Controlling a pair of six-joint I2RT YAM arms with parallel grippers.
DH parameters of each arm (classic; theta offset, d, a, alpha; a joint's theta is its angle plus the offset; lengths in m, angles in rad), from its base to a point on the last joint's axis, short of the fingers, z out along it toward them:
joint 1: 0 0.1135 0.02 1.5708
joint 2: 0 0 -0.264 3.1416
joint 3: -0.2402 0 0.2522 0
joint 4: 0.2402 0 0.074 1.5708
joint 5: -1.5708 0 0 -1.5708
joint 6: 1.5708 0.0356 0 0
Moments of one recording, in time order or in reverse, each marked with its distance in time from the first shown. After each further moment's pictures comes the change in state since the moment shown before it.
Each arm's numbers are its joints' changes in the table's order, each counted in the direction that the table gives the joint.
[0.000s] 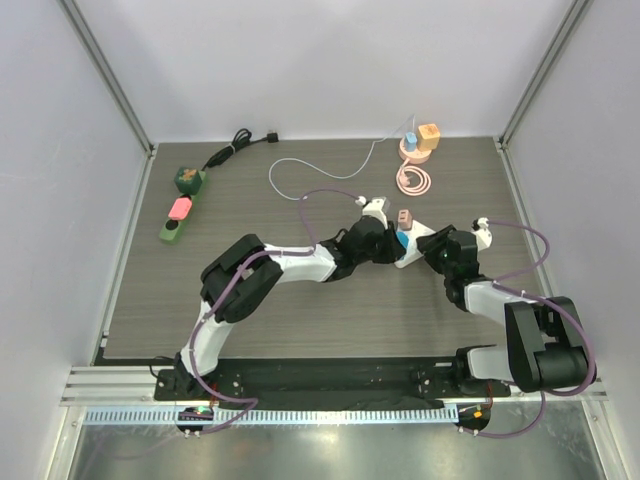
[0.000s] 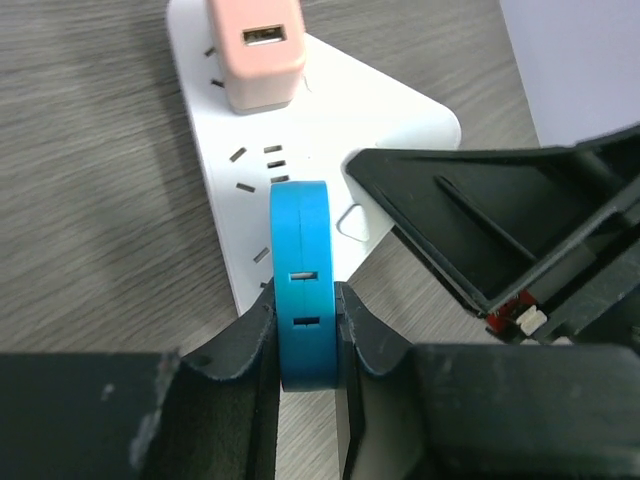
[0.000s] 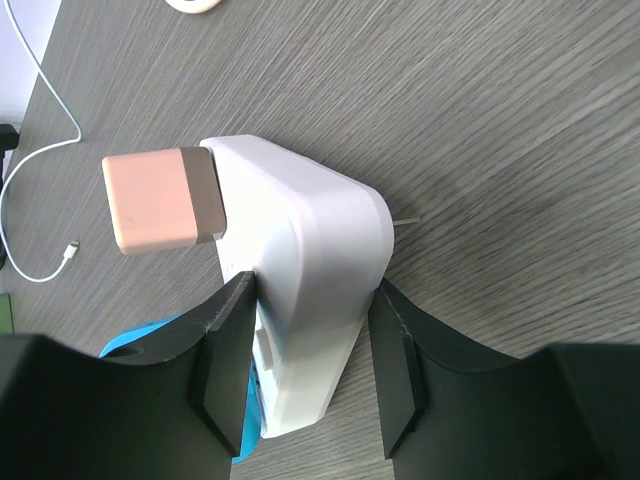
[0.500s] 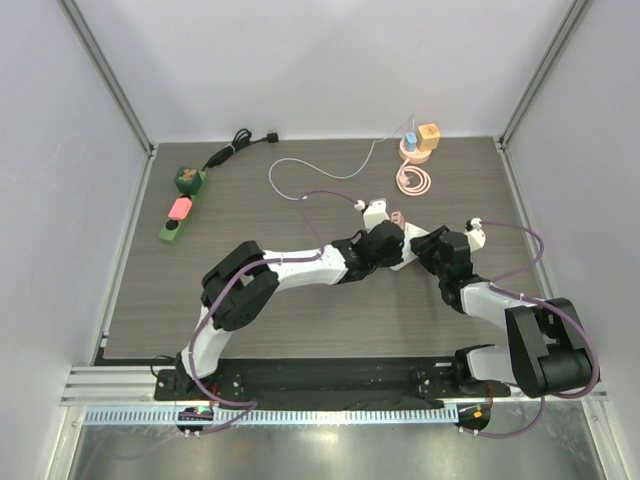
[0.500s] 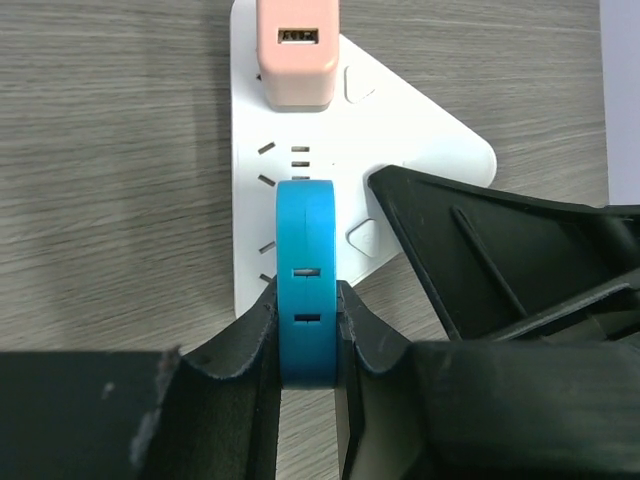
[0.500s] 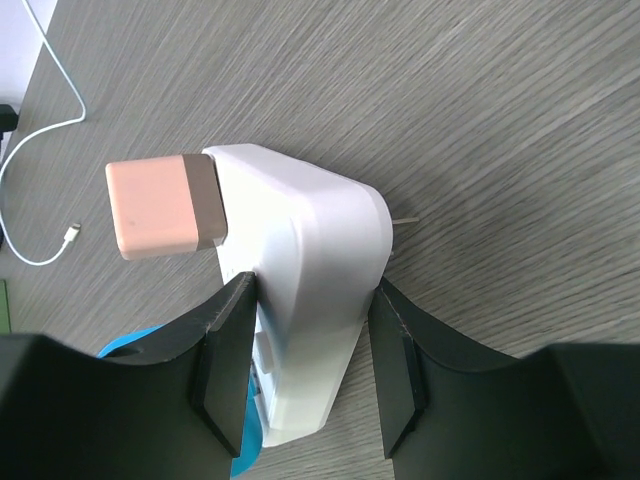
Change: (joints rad) left arm -0.087 0.027 -0.138 0.363 0.335 -0.180; right arm 0.076 0.018 -0.003 0.025 -0.071 0.018
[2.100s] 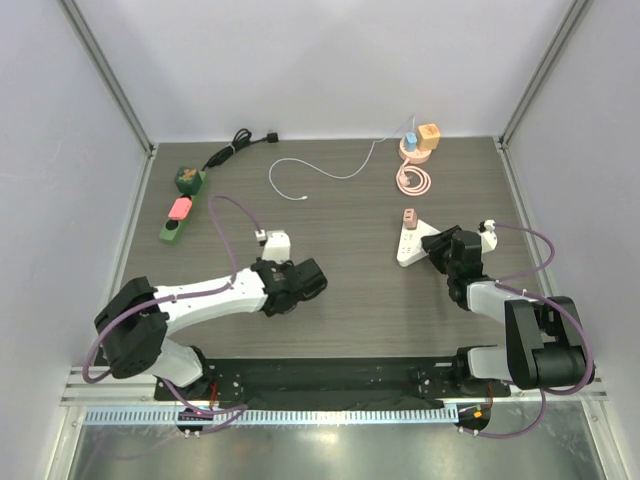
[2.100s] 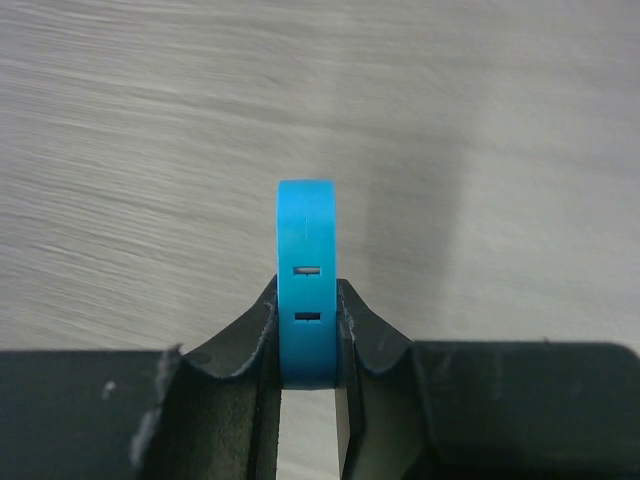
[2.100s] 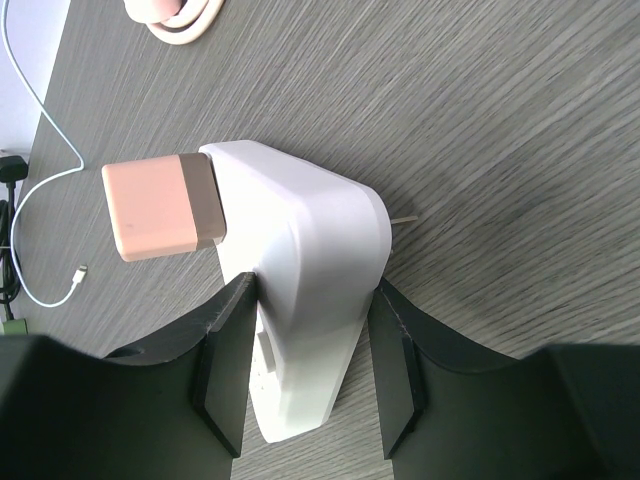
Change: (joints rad) left arm -0.003 0.629 0.573 0.819 0.475 -0.118; right arm -0.112 -0.027 0.004 -0.030 0.071 0.019
